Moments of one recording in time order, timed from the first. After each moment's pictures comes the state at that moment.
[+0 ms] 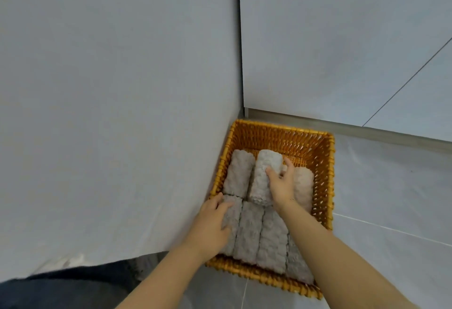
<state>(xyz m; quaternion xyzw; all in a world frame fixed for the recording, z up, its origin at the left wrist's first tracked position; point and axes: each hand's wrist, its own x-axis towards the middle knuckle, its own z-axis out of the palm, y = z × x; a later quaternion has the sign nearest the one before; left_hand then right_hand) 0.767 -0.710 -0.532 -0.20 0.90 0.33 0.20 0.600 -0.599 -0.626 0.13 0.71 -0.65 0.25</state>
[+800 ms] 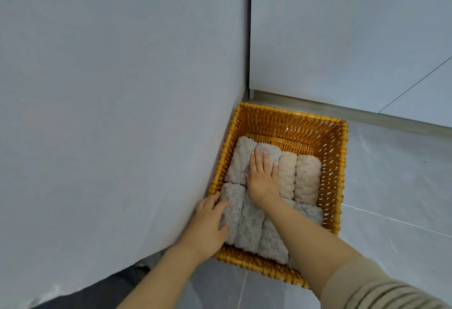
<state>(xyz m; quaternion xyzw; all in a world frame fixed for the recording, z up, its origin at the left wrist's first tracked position) 0.780 -0.716 -0.556 -0.23 0.88 0.35 0.22 0.619 -0.630 -0.688 -0.29 0.93 -0.06 0.24</state>
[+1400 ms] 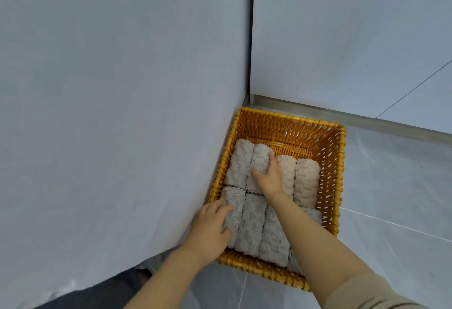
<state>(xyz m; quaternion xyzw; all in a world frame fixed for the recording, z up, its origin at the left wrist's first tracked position) 0.779 -0.713 -0.553 -0.22 0.88 0.34 0.23 0.599 -0.624 -0.678 -0.02 0.82 -0.50 0.29</state>
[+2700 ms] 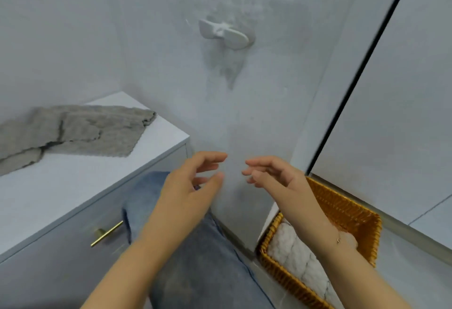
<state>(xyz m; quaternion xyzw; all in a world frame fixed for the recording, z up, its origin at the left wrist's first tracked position) 1.030 -0.728 -0.255 -0.31 0.75 0.48 -0.34 0.868 -0.637 -0.268 -0.42 0.61 -0.60 0.30</state>
